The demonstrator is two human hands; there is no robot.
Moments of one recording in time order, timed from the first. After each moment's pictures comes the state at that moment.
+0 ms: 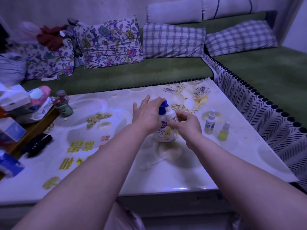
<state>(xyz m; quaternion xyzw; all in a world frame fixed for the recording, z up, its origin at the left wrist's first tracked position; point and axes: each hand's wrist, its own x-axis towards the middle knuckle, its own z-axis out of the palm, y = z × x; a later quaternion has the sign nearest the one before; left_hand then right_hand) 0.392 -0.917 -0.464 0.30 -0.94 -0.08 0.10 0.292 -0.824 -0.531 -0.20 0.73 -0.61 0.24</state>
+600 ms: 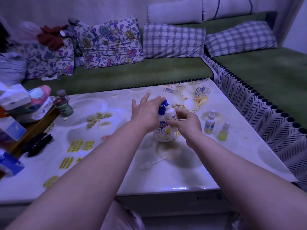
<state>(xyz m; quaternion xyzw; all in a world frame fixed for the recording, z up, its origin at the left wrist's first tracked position) 0.394 -0.918 -0.458 0.29 -0.95 -0.06 0.09 0.290 -0.825 -0.526 -0.20 0.72 -0.62 0.24</state>
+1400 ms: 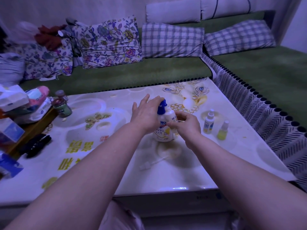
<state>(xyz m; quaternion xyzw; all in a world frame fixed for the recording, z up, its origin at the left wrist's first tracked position) 0.394 -0.918 -0.462 0.30 -0.95 -0.09 0.09 0.294 -0.823 -0.529 -0.19 0.73 -0.61 0.24</state>
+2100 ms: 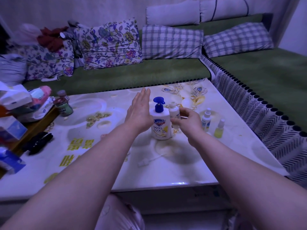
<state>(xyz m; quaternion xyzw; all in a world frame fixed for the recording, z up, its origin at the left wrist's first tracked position) 0.410 -0.916 -0.464 0.34 -0.92 -0.13 0.16 0.291 -0.806 -0.522 -0.21 0.70 -0.64 0.22</state>
